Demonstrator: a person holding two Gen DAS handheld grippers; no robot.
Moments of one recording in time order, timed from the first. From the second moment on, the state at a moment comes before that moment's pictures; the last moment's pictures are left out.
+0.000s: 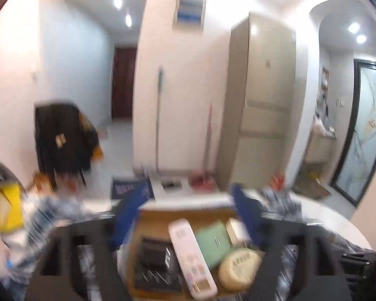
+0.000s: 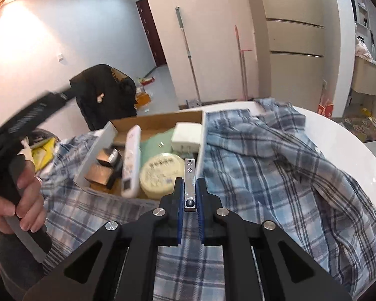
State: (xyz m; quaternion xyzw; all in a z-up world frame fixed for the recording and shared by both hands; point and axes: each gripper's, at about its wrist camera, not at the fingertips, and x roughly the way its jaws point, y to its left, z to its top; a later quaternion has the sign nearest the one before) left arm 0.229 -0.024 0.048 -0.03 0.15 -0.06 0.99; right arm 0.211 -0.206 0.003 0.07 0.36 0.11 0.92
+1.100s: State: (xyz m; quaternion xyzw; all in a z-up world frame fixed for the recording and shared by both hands) left arm 0.259 0.046 0.019 -0.10 0.18 -0.01 0.98; right arm 0.331 -0.113 -0.033 0.04 0.42 0.14 0.90
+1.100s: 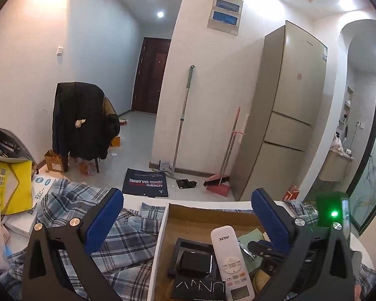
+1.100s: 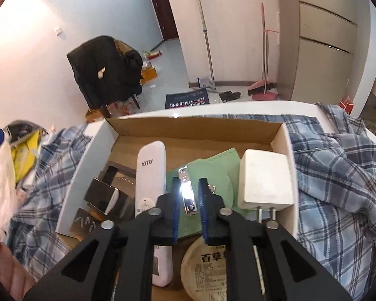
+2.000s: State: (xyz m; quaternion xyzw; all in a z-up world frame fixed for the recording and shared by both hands) left arm 0.035 -0.004 0.159 -0.03 -0.08 -0.07 0.99; right arm 0.094 -0.167 0.156 0.01 0.09 0.11 0.99
